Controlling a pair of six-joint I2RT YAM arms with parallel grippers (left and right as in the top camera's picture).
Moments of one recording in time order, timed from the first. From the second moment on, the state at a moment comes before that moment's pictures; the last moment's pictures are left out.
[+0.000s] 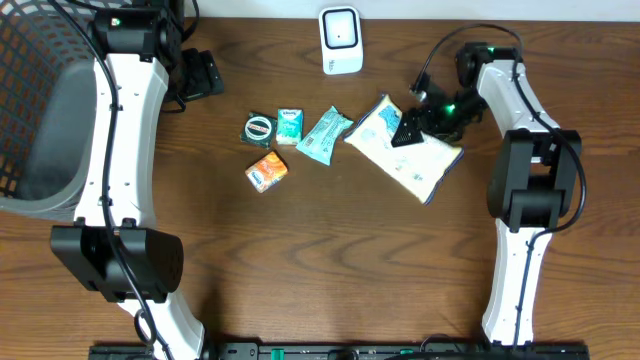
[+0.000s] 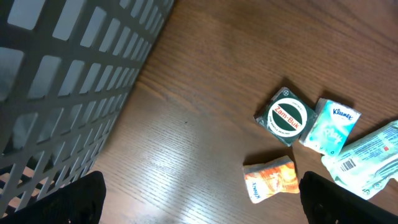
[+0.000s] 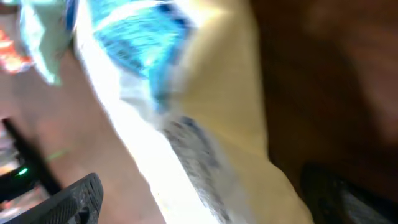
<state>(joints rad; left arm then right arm) -0.04 1.93 2.09 -1.41 -0.17 -0.38 0.02 2.45 2.02 -1.35 -0.62 -0.39</state>
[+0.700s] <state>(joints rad) -0.04 1.93 2.09 -1.41 -0.17 -0.38 0.12 2.51 2.03 -1.38 -0.76 -0.23</state>
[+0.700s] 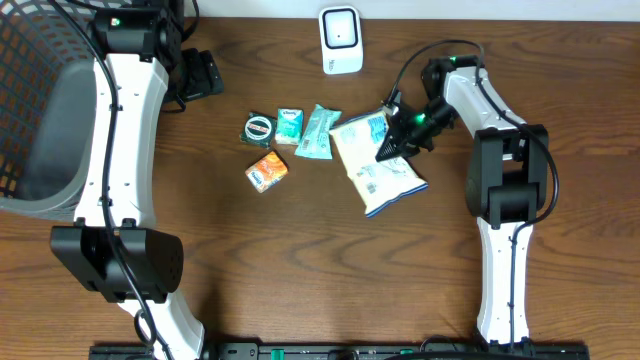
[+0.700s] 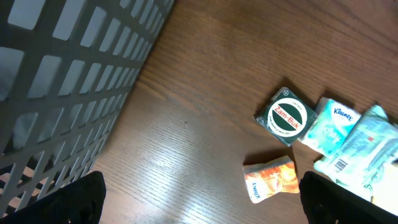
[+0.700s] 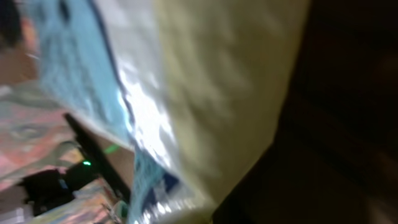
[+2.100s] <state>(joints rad) -0.04 1.93 2.09 -1.41 -0.17 -0.38 0.06 2.23 2.24 -1.00 -1.47 0.17</state>
